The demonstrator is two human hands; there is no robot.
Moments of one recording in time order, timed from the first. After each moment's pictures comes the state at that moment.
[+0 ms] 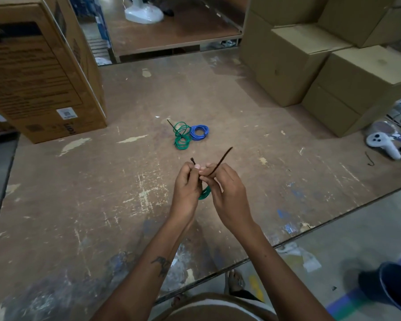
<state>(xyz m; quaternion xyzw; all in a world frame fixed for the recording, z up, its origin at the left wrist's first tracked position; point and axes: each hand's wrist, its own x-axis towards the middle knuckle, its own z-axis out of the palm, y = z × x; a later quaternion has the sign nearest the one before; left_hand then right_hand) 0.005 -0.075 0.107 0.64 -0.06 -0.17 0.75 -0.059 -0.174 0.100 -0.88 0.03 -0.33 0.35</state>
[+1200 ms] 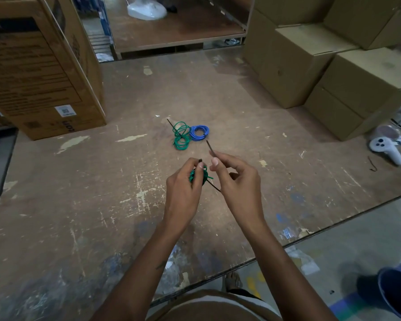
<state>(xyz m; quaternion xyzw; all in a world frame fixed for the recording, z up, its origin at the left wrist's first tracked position) 0.011 -0.071 0.118 0.83 -0.22 0.04 0.50 -0.061 -0.182 0.157 -0.74 0.23 -0.25 0.58</state>
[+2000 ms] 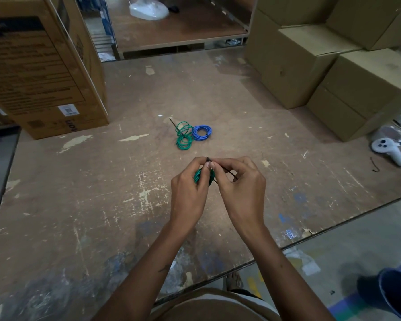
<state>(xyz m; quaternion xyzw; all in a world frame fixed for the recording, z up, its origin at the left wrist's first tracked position) 0.001 -0.071 0.131 0.80 -0.19 0.03 0.56 -0.059 -0.170 0.157 -0.81 0.23 -0.32 0.44</state>
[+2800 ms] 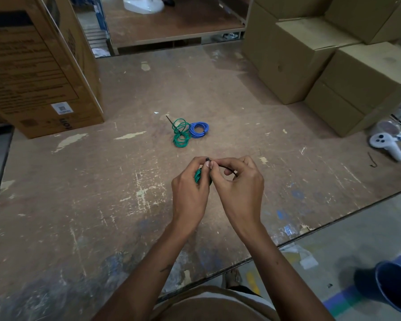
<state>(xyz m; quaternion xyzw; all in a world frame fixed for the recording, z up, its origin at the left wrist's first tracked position) -0.004 -0.082 0.125 0.80 -0.17 0.03 0.57 -0.058 -0.173 0.150 -0.81 0.27 -0.32 0.42</state>
